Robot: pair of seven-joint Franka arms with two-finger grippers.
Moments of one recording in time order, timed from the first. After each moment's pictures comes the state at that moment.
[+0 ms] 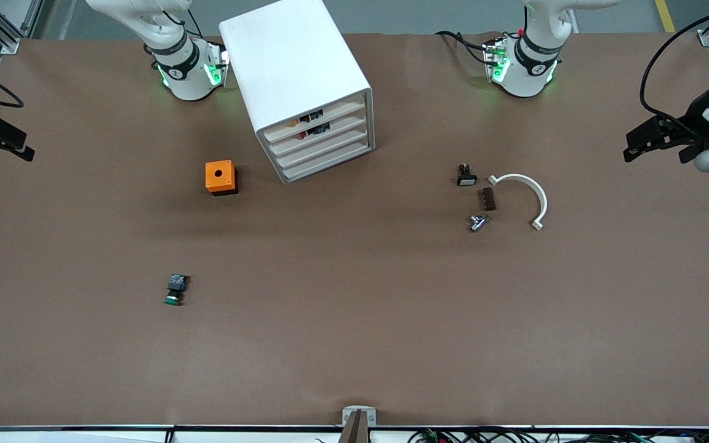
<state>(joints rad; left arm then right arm) -0.04 -0.02 -0.02 -1.59 -0.02 1.54 -0.02 0.01 -0.07 -0.13 -1.64 0.01 1.57 -0.09</state>
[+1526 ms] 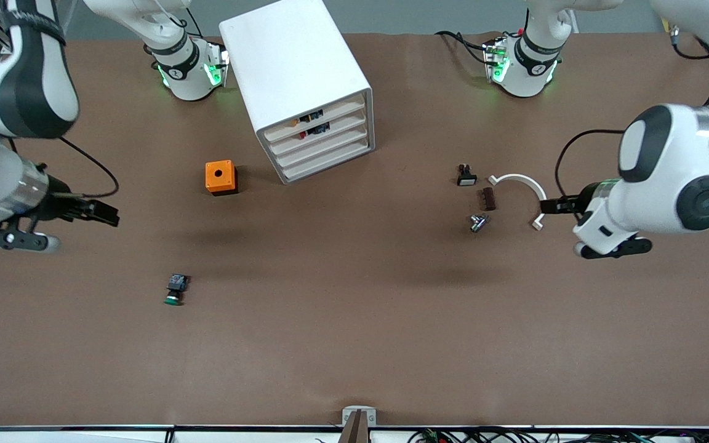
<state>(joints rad) -0.14 0.36 -0.04 -1.61 -0.02 1.55 -0.32 0.12 0.19 -0.11 -1.73 0.03 1.85 0.17</state>
